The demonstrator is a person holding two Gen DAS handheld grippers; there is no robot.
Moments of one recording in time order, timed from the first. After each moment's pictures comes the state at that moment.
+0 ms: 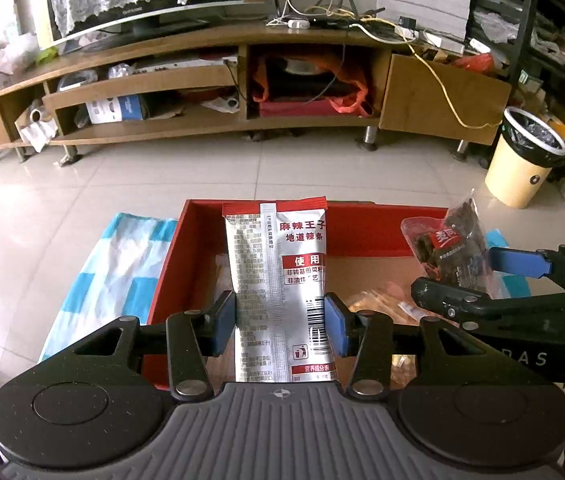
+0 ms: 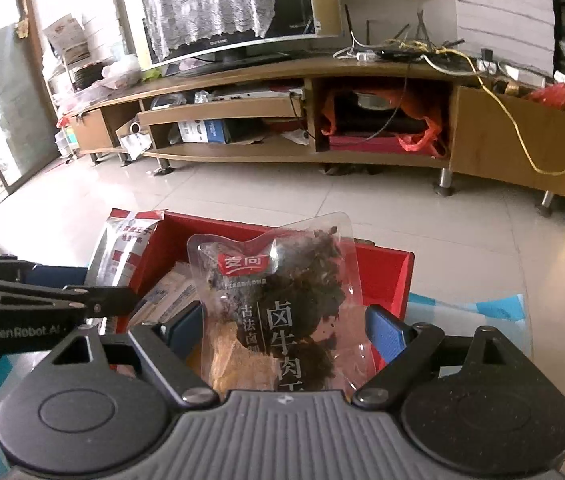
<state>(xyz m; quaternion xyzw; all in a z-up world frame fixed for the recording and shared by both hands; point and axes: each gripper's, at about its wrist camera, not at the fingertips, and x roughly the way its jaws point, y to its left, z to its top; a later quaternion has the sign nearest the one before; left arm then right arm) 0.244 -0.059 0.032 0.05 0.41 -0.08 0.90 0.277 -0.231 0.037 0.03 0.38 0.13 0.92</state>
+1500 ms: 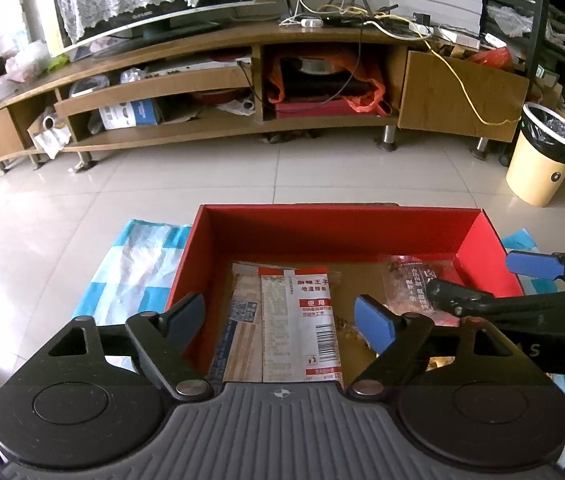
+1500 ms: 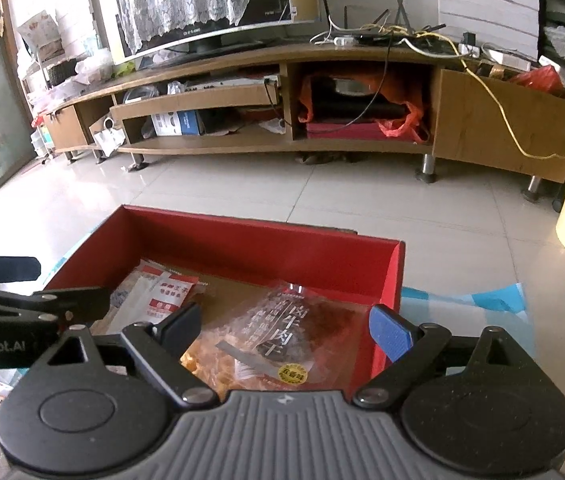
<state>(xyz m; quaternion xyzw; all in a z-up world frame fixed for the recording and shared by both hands) 0.257 -0.058 0.025 0.06 0.41 -0.06 0.91 0.296 -0.231 0.019 0.03 0.39 0.09 0.92</state>
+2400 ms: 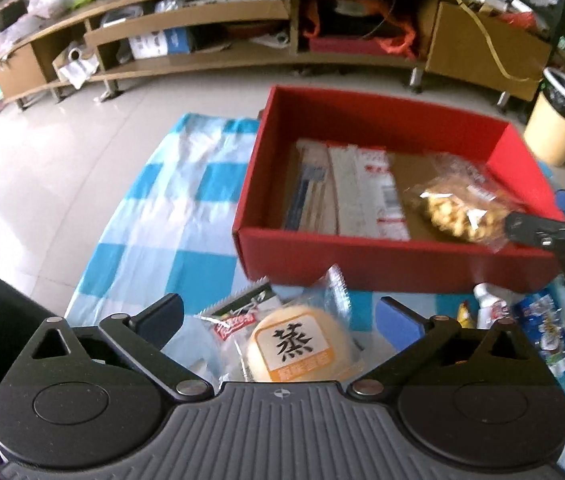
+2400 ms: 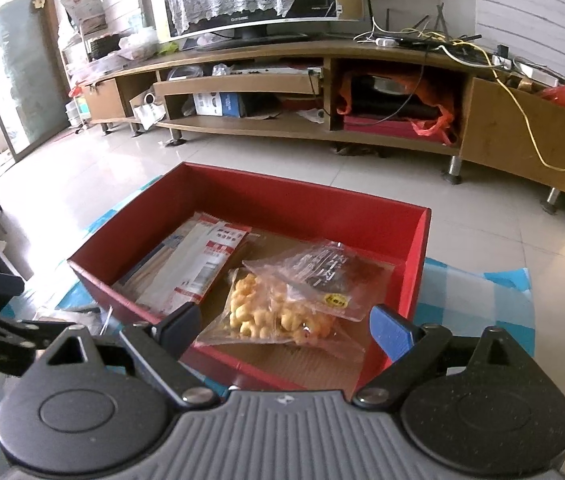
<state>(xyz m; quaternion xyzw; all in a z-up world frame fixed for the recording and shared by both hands) 0.198 0.005 -0.003 0.05 0.49 -0.03 0.87 0.240 -0.218 0.026 -0.01 0.40 0.15 0.91</state>
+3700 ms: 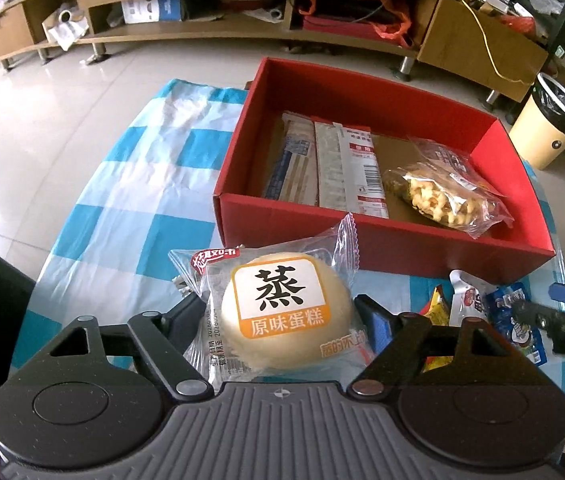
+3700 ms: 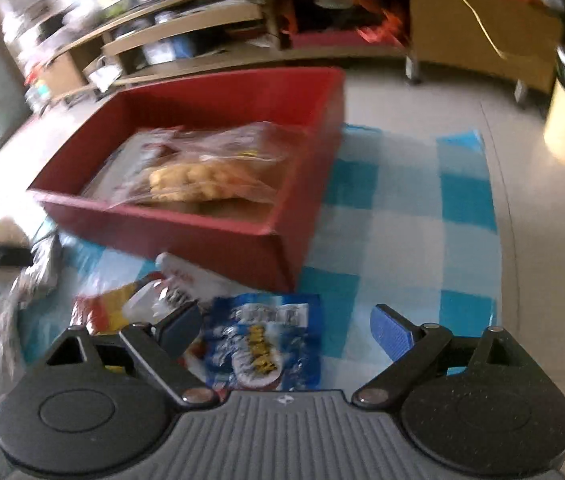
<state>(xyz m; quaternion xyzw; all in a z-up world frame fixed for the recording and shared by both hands) 0.193 0.010 -0.003 0.00 0.52 -0.05 0.85 0.208 -0.280 -0.020 0.07 0.50 0.10 0.86</state>
